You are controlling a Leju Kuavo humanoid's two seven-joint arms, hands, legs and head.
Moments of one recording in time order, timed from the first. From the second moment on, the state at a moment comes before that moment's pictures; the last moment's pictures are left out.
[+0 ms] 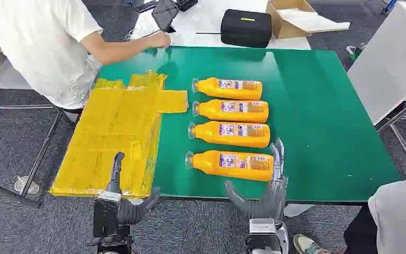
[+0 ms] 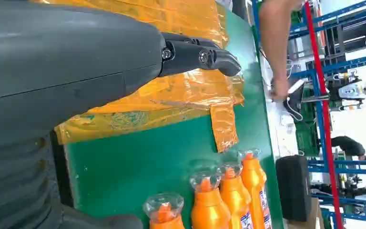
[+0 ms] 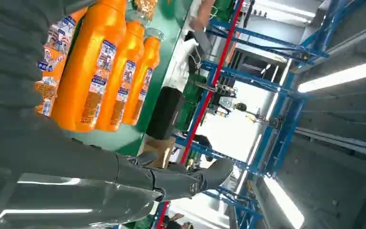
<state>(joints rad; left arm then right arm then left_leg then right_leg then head) 0.12 -0.12 -0.54 -1.39 -0.19 0.52 -0.52 0.13 0.07 0.43 -1.59 0.25 -0.70 -0.70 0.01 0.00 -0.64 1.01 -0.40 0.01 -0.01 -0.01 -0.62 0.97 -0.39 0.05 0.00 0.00</state>
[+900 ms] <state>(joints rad) 0.06 -0.12 -0.53 -1.28 -0.24 0.47 -0.48 0.06 0.06 0.28 -1.38 0.49 -0.66 -0.66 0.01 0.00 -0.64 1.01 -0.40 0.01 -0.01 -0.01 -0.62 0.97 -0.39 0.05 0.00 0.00</state>
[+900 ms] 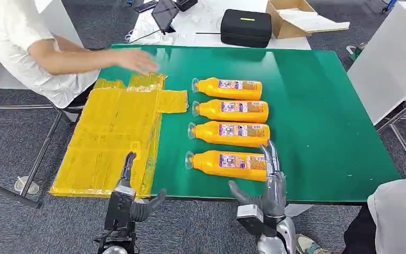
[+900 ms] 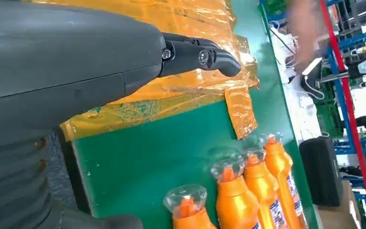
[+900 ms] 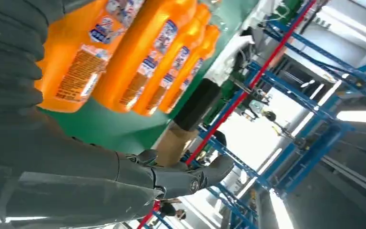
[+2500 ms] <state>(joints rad) 0.00 -0.17 -0.54 -1.22 -0.24 0.39 -0.55 -0.32 -0.05 0.21 -0.67 1.36 -0.68 -0.05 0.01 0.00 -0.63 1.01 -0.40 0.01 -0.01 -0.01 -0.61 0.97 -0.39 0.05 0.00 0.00</state>
